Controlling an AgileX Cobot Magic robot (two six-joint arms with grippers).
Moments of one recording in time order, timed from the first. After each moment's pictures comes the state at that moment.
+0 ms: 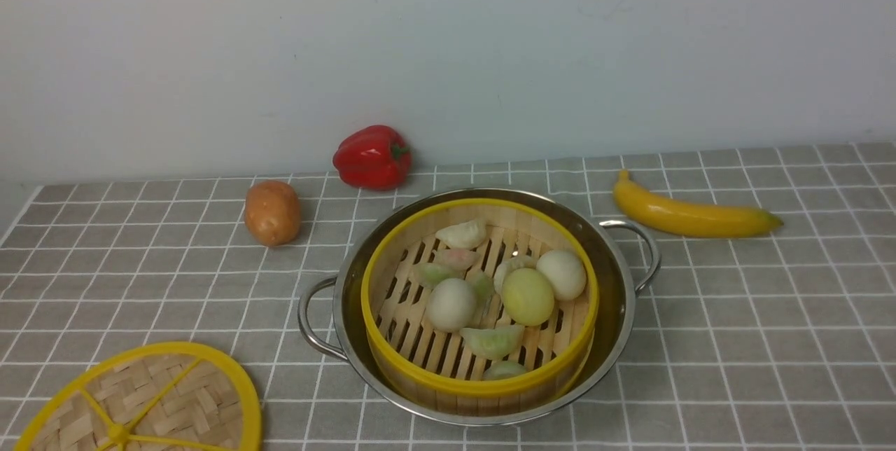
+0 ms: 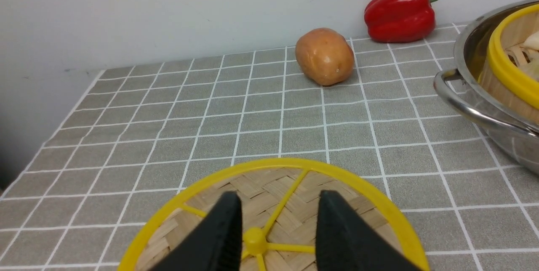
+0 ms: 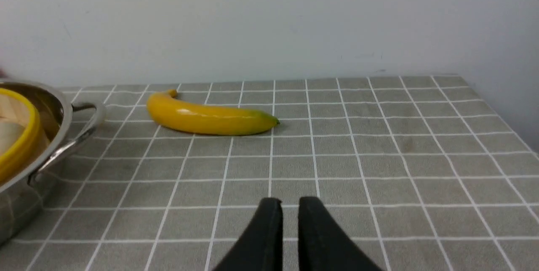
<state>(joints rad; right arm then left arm) -0.01 0.00 -0.01 -0.13 0.39 0.27 0.09 0.00 0.01 -0.09 0.34 0.22</state>
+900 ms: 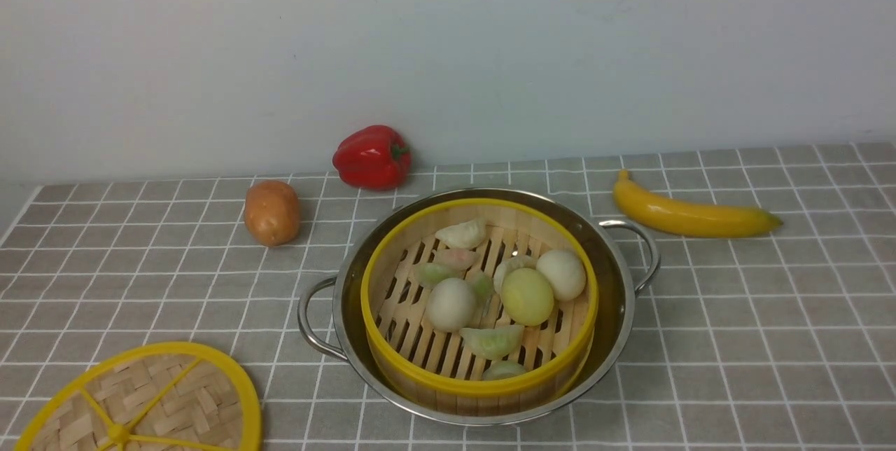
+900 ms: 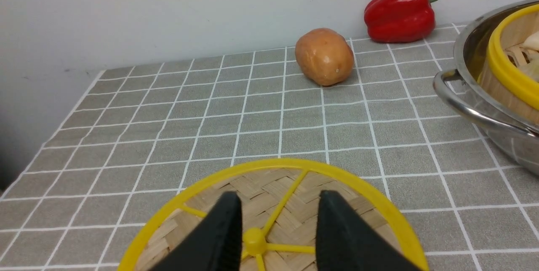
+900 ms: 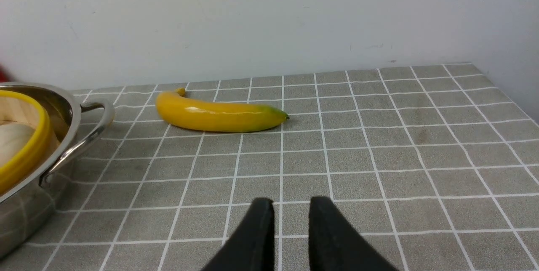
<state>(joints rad) -0.01 0.00 0.01 -0.11 0.35 0.28 0.09 0.00 0.01 -0.09 0.34 0.22</state>
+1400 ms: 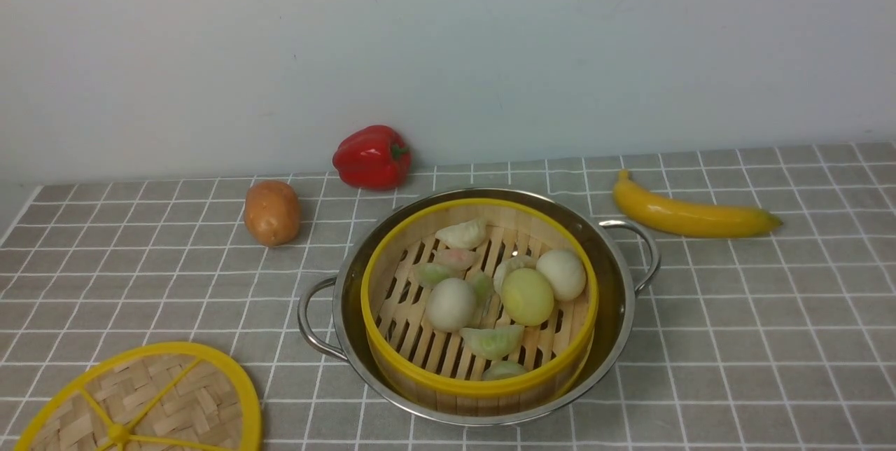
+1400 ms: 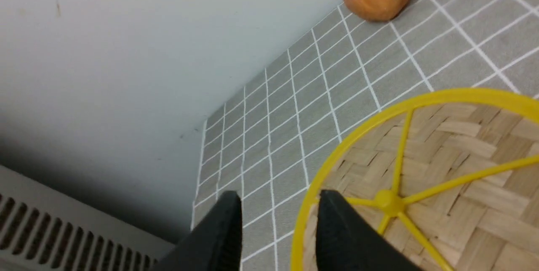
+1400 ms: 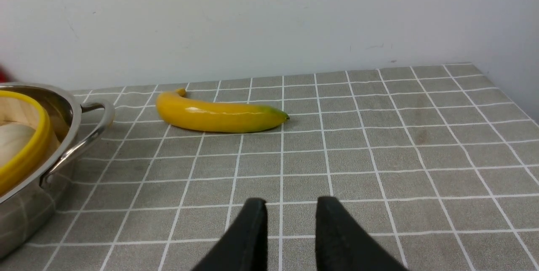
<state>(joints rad) -0.01 0.00 0.01 -0.11 0.35 0.28 0.09 0.00 0.01 0.24 0.34 0.54</state>
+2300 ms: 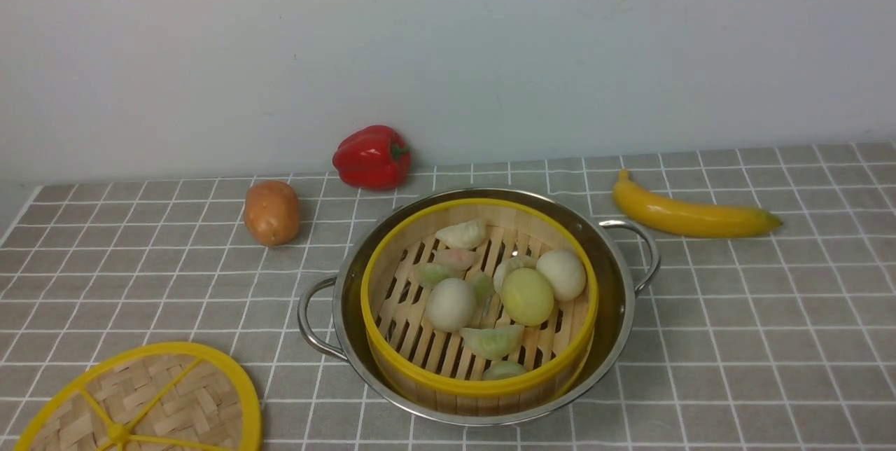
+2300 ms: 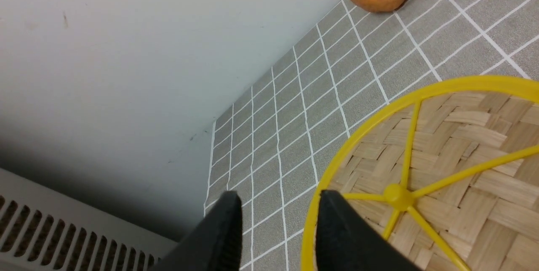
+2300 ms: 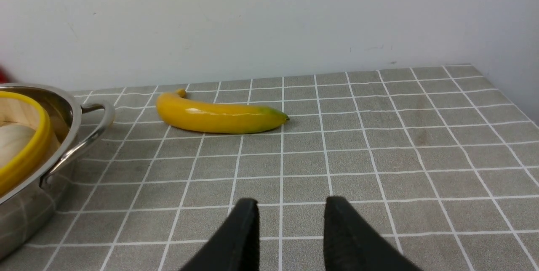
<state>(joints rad) -0.01 0.00 0.01 -0.11 0.35 0.28 0.09 0.00 0.01 0.25 0.34 0.55</state>
